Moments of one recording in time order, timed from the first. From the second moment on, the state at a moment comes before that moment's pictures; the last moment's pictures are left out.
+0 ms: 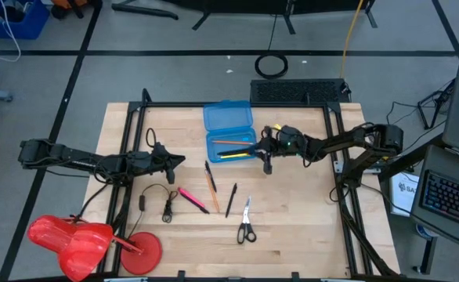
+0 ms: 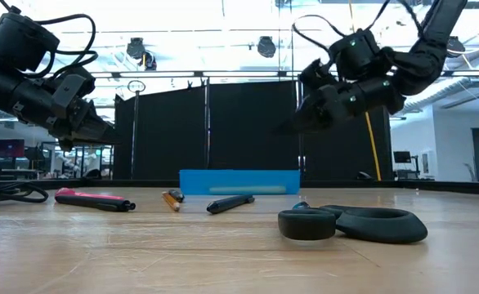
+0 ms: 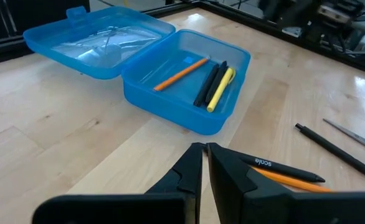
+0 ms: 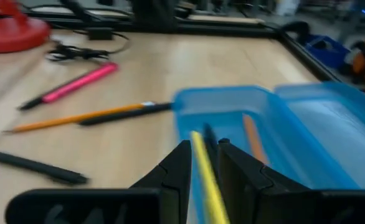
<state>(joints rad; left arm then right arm) 0.01 0.73 0.01 0.36 -0.35 -0.40 -0.30 1.57 0.49 0.75 -0.24 -0.14</state>
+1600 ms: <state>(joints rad) 0.01 0.73 0.01 0.42 -0.29 -0.29 0.09 1.56 0.49 1.02 -0.05 -0.10</state>
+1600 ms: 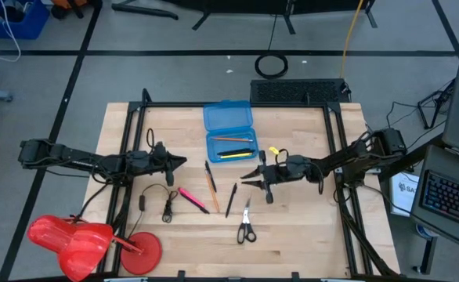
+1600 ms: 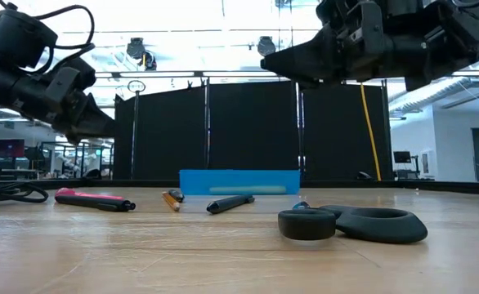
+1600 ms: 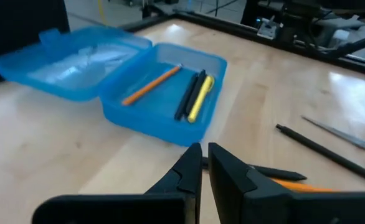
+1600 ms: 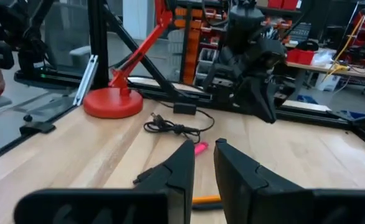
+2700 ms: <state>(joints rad) 0.01 0.73 0.01 0.45 -0.27 -0.17 0.22 1.56 0.49 0.65 0.08 0.07</state>
